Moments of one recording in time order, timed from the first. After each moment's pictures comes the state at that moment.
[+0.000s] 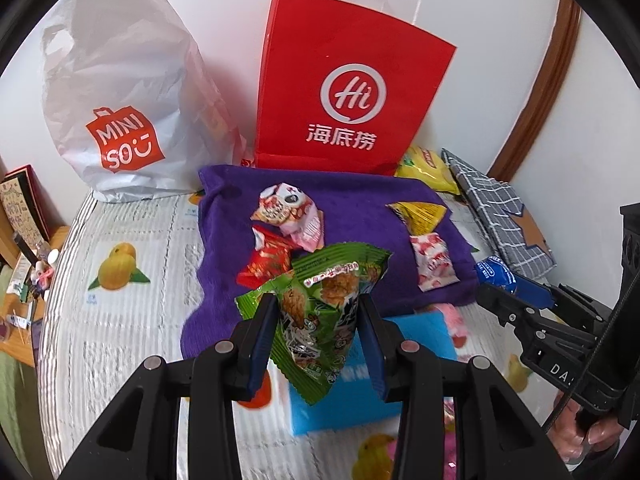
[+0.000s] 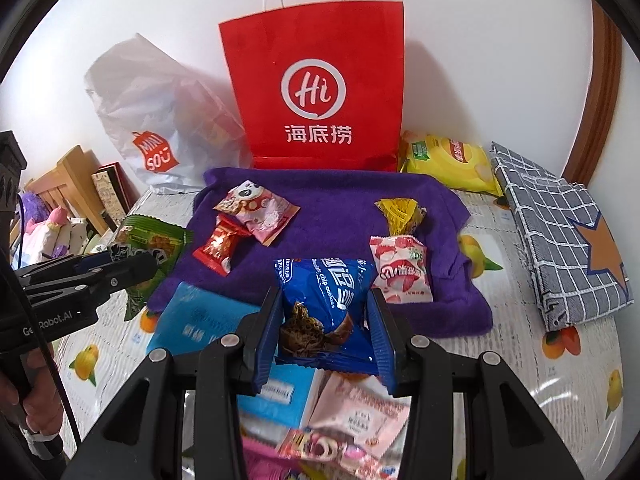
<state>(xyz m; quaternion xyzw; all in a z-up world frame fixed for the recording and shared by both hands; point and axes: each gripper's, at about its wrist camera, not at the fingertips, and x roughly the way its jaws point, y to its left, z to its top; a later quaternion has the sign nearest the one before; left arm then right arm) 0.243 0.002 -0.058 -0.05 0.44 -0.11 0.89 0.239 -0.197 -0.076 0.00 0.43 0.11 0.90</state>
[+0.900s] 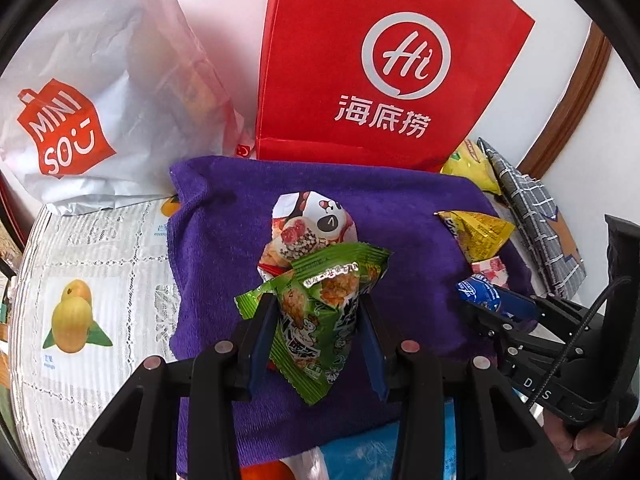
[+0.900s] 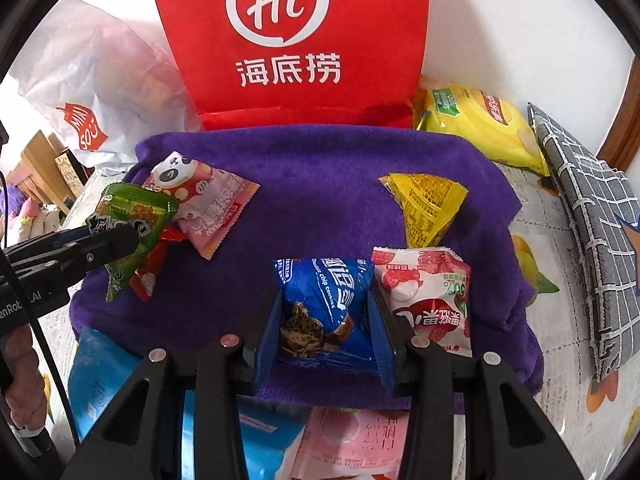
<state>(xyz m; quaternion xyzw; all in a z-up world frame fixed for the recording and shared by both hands) 0.335 0.002 -0.116 -0.05 0.47 -0.11 0.87 0.334 -0.185 -0.159 -0.01 0.50 0.09 0.86</state>
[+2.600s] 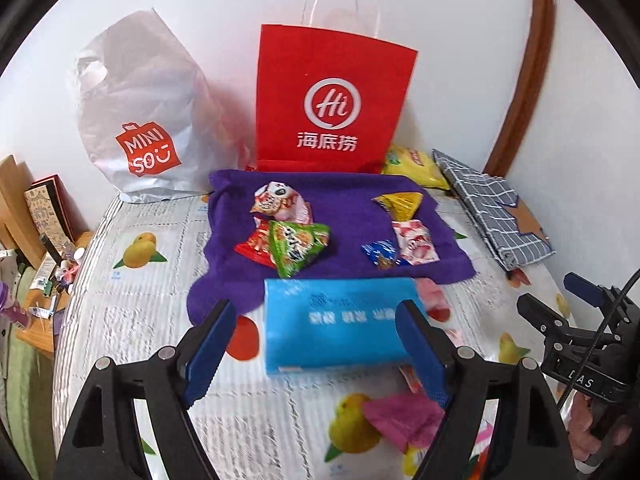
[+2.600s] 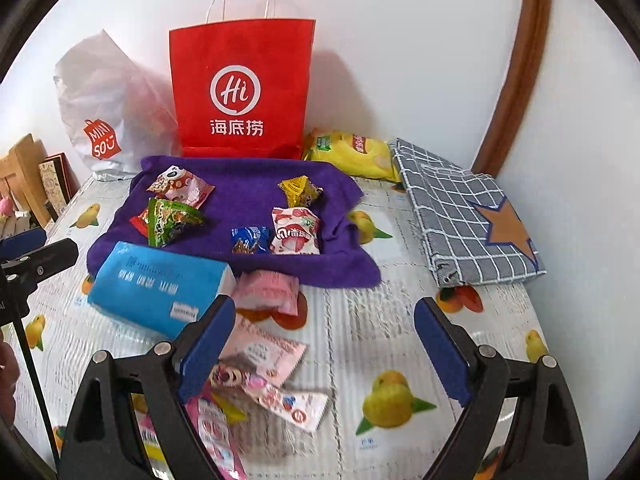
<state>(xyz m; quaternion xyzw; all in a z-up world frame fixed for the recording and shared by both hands) 0.165 -0.026 -0.037 -0.03 0.40 -0.08 0.91 0.149 -0.251 -0.058 -0.05 0.41 -0.02 0.91</state>
